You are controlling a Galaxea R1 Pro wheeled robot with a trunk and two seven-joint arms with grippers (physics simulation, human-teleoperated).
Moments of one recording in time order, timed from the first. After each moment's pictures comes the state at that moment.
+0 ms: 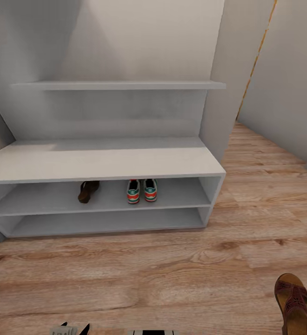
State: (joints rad) left arm -0.04 0.08 0.34 -0.74 0.01 -0.25 -0.56; right arm -0.03 -0.05 -0.81 -0.95 0.18 0.03 0.26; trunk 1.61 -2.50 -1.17
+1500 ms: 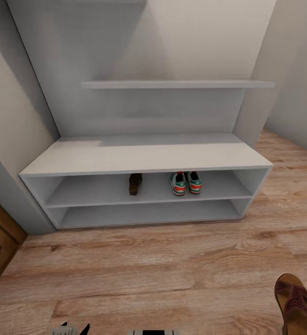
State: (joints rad) left arm -0.04 0.08 0.34 -0.74 0.01 -0.25 -0.56; right arm -0.03 -0.05 -0.81 -0.94 0.18 0.03 0.26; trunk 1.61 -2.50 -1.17
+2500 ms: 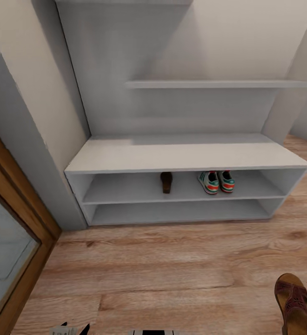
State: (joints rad) left arm -0.04 0.08 0.34 -0.74 0.01 -0.25 -0.55; right arm -0.03 -0.05 -0.81 -0.95 0.18 0.03 0.26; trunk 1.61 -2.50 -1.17
